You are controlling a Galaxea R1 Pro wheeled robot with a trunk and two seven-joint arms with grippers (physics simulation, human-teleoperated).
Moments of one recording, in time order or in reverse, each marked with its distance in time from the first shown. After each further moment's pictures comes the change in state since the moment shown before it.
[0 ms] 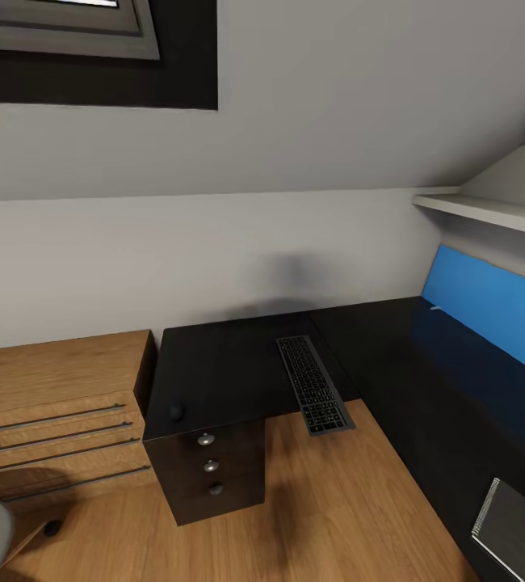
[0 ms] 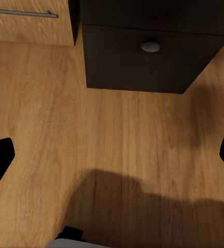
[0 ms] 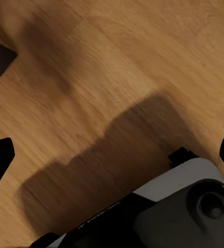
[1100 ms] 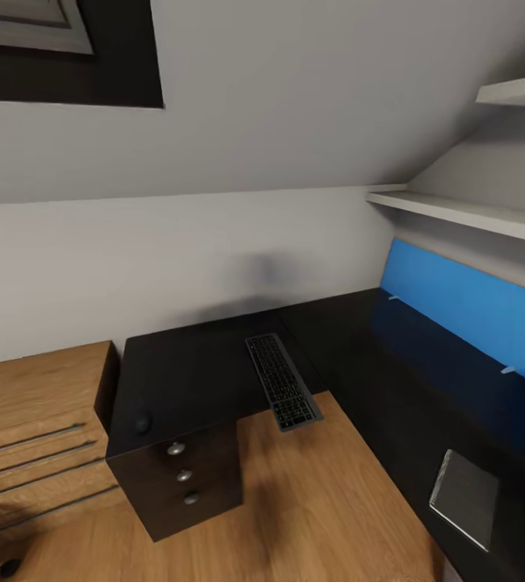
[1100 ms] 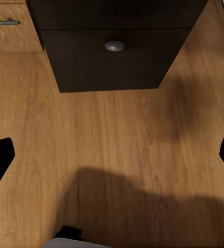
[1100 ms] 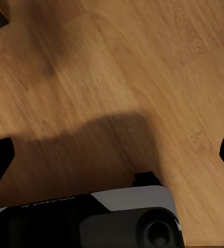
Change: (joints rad) left arm 0.000 -0.004 0.000 0.000 0.001 0.001 -0.001; right arm 0.001 0.000 0.104 0.056 0.342 -0.007 -0.003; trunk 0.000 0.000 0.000
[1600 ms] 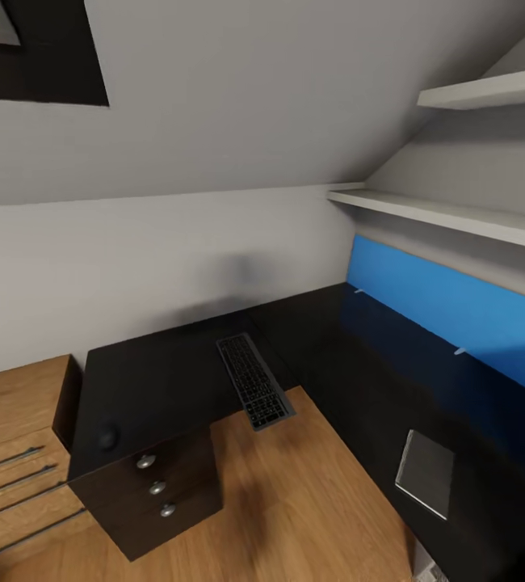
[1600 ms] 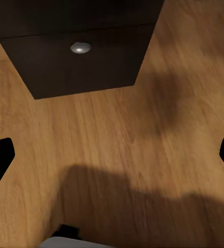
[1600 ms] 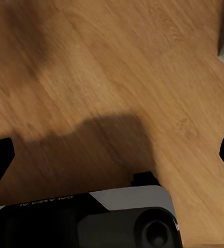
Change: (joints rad) left arm 0.000 -0.006 0.000 0.001 0.000 0.000 0.000; right arm 0.000 0.000 0.000 0.004 0.010 0.000 0.000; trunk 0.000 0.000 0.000
